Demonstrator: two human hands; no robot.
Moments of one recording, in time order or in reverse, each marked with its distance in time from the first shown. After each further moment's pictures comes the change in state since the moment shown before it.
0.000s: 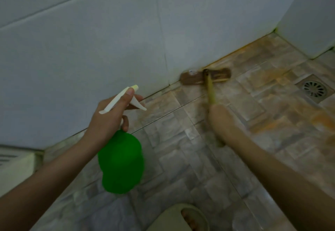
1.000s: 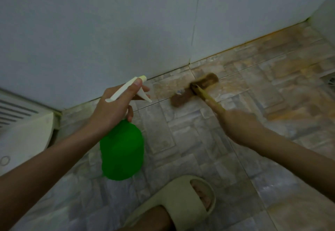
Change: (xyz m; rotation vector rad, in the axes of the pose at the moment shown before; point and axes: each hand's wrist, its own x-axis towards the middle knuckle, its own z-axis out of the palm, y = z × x) left_hand -0.050 -0.037 -0.038 0.028 0.032 -0.074; right_hand -0.073 -0.005 -0.003 -0.425 -0.174 -0.387
